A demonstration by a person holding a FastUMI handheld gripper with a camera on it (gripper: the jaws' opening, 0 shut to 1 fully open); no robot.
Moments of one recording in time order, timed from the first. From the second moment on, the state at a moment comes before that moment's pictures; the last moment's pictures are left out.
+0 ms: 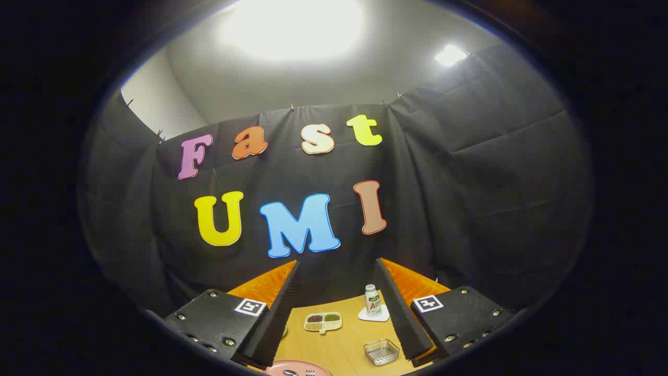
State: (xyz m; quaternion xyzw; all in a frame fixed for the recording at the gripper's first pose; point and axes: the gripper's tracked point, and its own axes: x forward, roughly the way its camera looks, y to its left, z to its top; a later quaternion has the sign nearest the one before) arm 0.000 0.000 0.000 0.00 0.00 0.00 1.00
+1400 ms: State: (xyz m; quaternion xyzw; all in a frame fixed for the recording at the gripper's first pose) arm 0.019 0.089 -0.173 -0.08 0.21 0.13 0.97
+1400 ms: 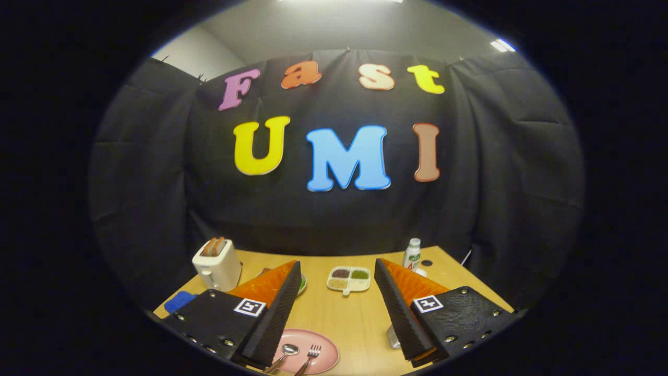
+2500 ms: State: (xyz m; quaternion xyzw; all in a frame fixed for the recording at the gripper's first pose) arm -0.113 0.084 -0.449 -0.11 0.62 0.15 0.76
